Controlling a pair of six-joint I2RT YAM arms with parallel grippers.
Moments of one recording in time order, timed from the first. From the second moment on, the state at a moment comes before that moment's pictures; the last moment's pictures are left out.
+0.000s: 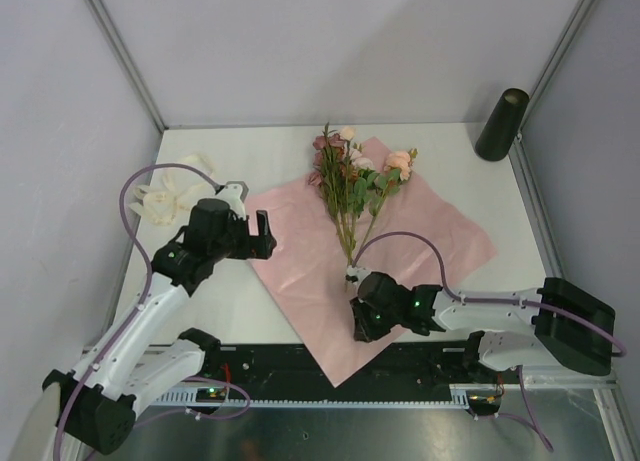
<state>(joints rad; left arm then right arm) -0.40 0.89 0.80 -0.60 0.02 -0.31 1.16 1.28 0.53 -0.20 -0.13 0.68</state>
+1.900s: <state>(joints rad) -0.40 0.75 0.80 -0.62 -0.08 -0.25 0.74 1.97 1.39 -0.18 0.19 0.24</state>
